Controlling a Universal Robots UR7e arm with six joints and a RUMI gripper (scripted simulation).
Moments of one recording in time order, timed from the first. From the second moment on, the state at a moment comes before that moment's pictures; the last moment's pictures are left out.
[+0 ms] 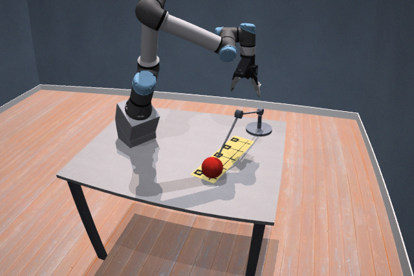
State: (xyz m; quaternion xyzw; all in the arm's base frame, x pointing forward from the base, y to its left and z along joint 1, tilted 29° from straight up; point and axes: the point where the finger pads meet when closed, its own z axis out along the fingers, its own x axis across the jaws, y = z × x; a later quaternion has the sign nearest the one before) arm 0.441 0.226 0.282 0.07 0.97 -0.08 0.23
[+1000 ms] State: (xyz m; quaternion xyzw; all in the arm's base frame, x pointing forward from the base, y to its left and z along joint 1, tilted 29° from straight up) arm 0.470 0.213 0.225 0.07 0.97 -0.08 0.23
